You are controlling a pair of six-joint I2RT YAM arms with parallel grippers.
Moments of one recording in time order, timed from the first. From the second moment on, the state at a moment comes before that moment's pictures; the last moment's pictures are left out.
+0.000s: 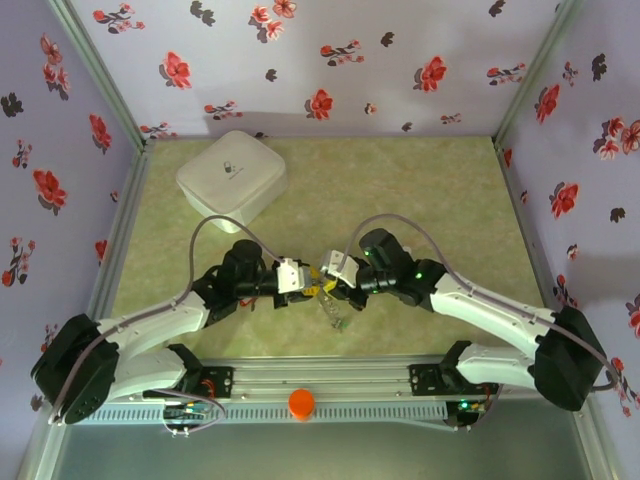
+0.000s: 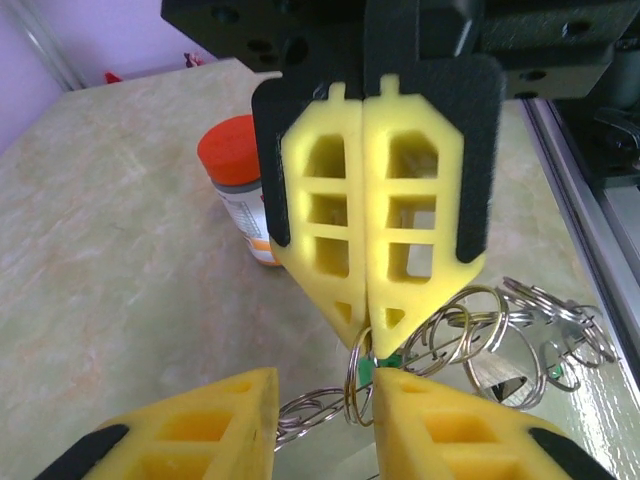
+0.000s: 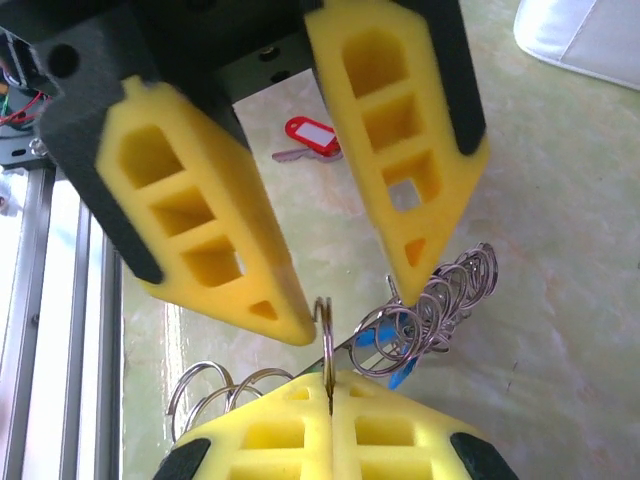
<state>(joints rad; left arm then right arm) -0.80 1.14 0.48 0.22 0.56 0.51 0.85 1.17 0.74 -0.32 -0.44 -0.37</state>
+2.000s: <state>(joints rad) -0.80 1.16 0.38 0.46 0.60 0.36 0.82 1.16 0.65 -0.17 -0.48 -0.30</state>
